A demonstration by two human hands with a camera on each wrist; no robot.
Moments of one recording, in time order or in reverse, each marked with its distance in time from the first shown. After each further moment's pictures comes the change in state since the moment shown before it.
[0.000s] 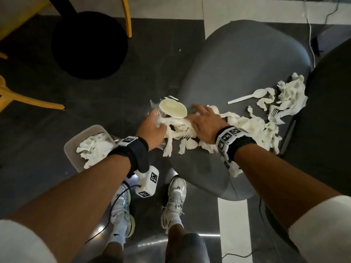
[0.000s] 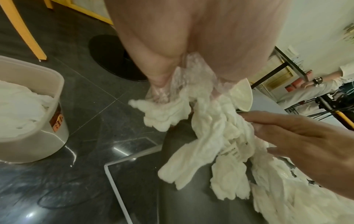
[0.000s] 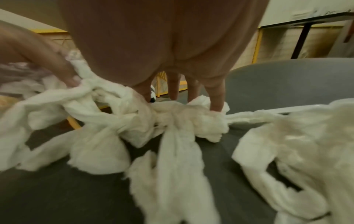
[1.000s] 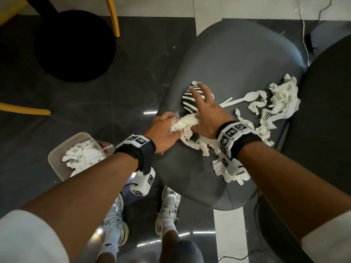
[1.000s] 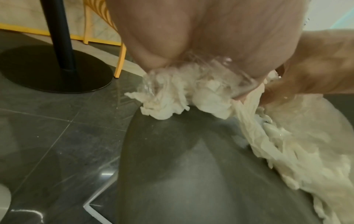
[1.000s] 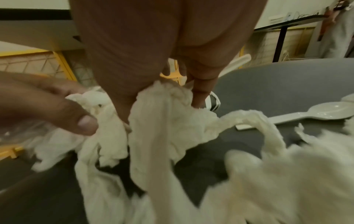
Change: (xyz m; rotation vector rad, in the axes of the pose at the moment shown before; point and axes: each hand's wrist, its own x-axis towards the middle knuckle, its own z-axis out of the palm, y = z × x) left_hand 0.039 0.029 0.047 0.374 -0.224 0.256; right_hand 0.007 0.032 -0.039 0.133 0.144 0.125
